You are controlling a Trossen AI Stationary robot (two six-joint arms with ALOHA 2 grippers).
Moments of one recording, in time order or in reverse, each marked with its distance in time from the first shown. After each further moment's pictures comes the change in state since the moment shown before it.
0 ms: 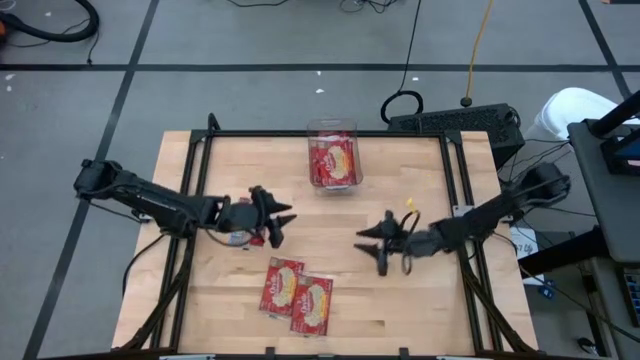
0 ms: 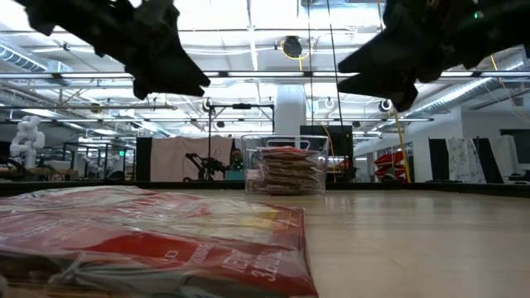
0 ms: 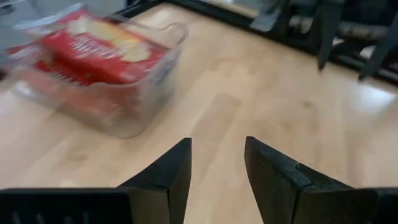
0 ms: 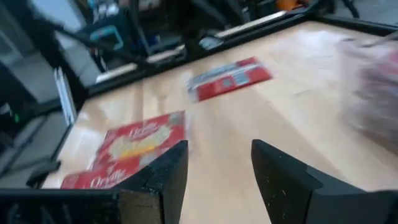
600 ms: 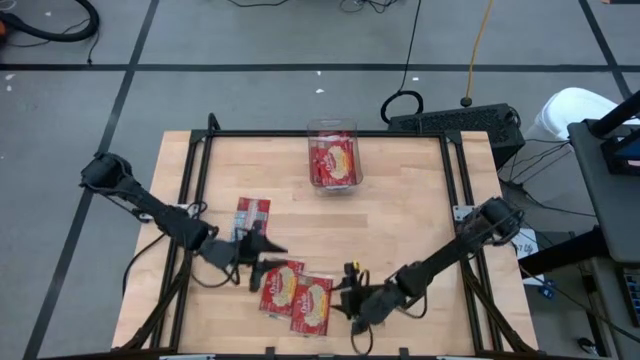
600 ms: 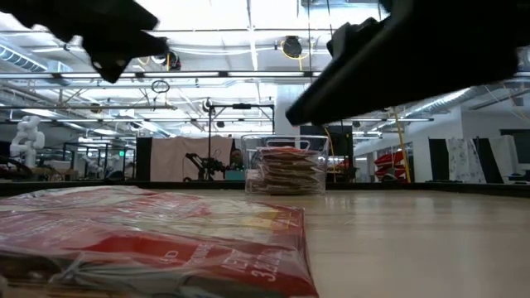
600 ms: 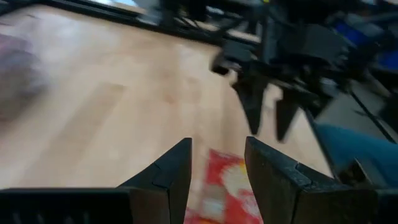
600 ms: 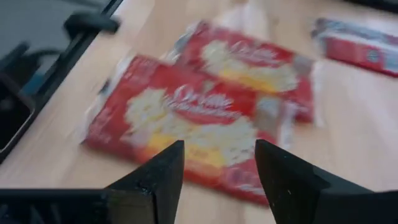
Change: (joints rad) left arm -0.366 0.040 -0.067 0.221 -0.036 0.002; right arm 0.197 0.527 0.597 -0.425 -0.062 -0.292
